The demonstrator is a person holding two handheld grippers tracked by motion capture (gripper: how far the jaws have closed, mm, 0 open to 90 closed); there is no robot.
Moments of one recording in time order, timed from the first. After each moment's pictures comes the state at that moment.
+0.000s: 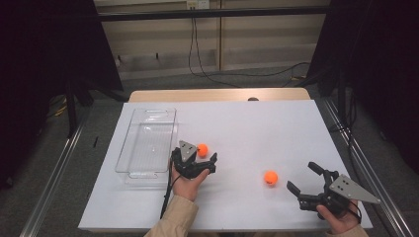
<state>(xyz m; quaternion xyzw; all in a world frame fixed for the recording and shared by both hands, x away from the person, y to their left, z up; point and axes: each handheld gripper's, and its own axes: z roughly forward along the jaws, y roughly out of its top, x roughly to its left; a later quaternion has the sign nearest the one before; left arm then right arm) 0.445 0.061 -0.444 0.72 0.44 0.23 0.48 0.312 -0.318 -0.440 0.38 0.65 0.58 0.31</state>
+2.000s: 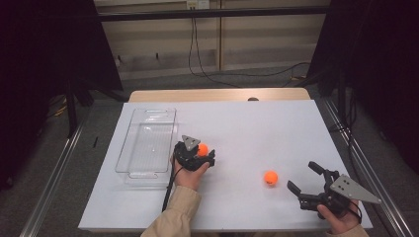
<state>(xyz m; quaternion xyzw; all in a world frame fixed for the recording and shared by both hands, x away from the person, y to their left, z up) 0.469 0.055 -0.449 0.75 0.47 0.21 0.42 0.312 -0.318 -0.439 0.38 0.65 0.58 0.31</state>
